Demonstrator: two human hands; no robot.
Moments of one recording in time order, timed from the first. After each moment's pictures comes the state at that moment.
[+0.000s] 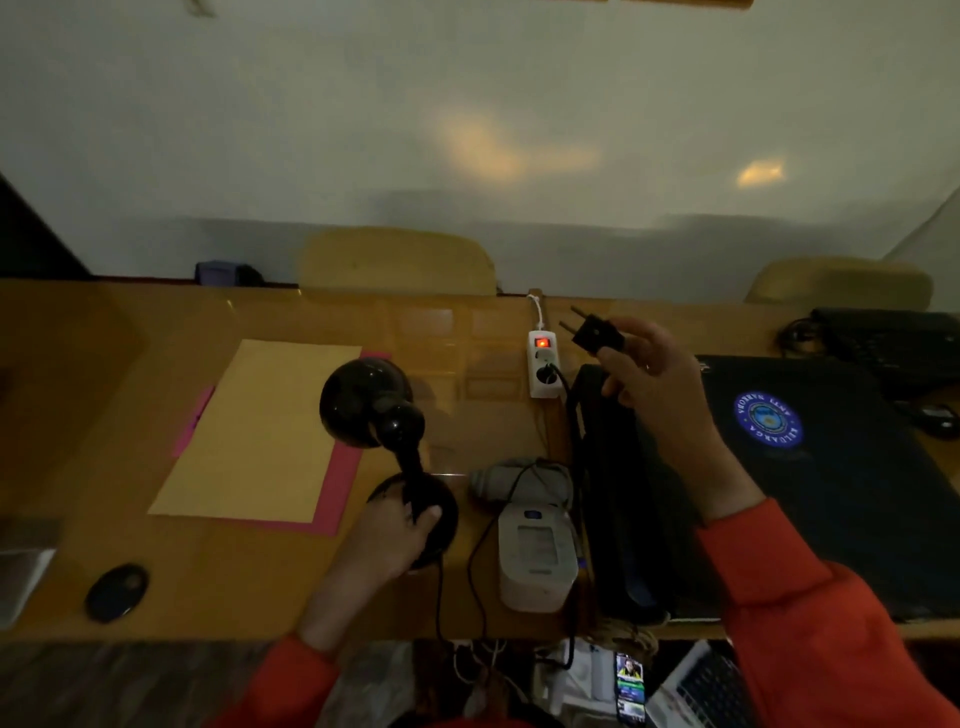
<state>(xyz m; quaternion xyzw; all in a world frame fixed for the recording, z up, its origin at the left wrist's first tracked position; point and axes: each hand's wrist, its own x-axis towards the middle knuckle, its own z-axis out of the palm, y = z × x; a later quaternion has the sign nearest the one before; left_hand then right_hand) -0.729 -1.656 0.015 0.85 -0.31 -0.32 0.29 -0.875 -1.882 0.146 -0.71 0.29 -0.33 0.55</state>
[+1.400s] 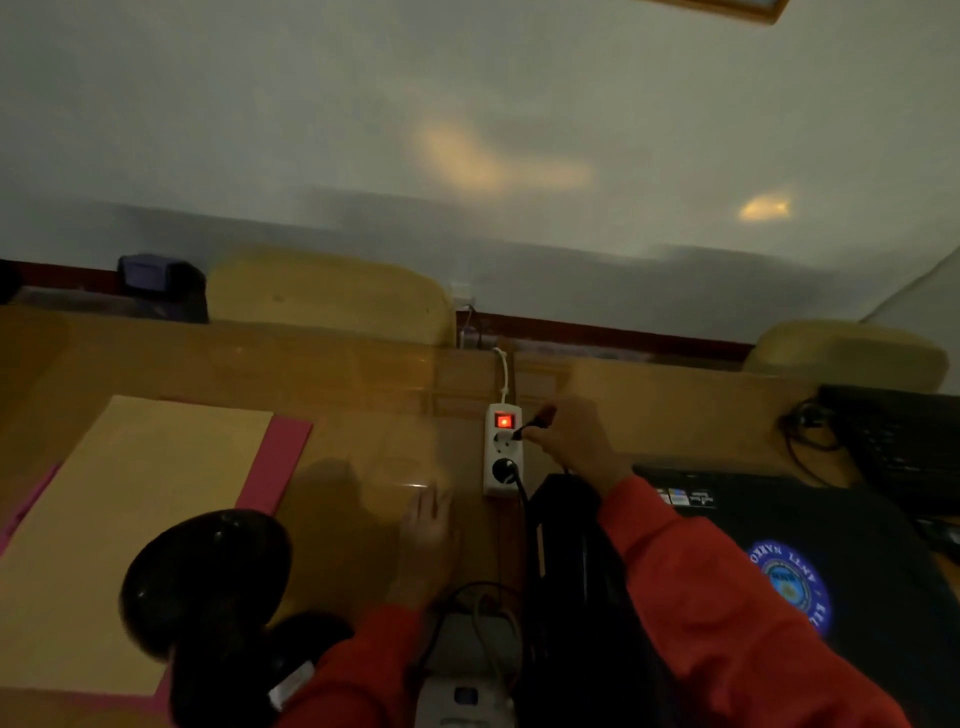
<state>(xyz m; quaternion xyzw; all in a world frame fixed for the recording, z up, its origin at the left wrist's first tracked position) -0.680 -1.897 -0.128 0.88 -0.40 -0.16 0.19 -0.743 -2.082 0.016 -0.88 0.37 -0.06 0.29</state>
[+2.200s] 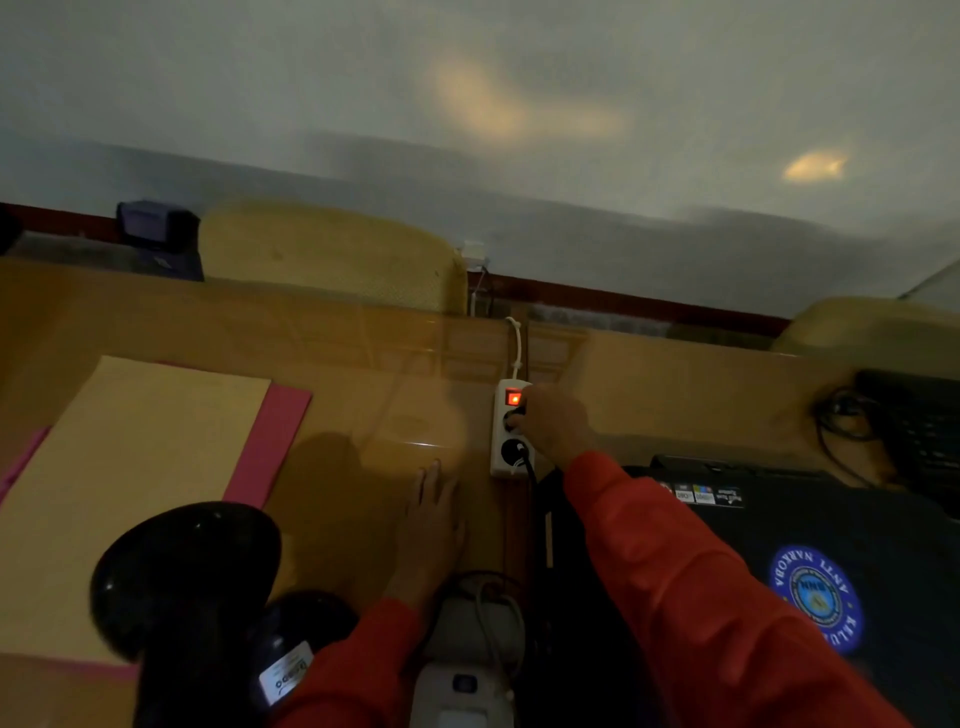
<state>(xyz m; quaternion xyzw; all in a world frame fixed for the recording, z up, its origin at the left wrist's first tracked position) -0.681 -1.895 -0.152 0.88 -0.36 -0.24 0.18 -0.701 -2.090 -0.038 -0.91 0.36 0.10 0.15</state>
